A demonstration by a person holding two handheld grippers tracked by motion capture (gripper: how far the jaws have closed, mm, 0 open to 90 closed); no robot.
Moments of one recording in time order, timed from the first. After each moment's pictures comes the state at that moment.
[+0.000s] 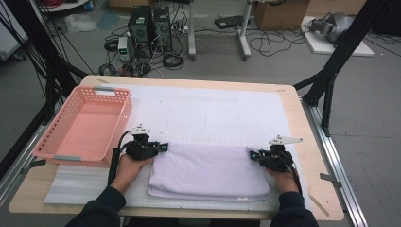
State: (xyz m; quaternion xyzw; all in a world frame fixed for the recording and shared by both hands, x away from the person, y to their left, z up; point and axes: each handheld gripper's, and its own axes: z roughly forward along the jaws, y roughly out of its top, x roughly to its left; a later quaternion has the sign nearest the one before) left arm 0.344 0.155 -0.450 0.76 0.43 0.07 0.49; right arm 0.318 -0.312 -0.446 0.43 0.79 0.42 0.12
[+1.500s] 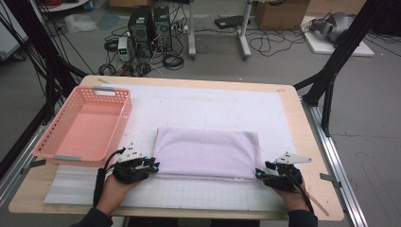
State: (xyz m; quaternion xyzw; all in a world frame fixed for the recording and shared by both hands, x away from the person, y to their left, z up) left arm 0.272 0.173 -0.447 0.79 0.38 0.13 0.46; right arm 0.258 -0.322 -0.445 0.44 0.80 0.38 0.17
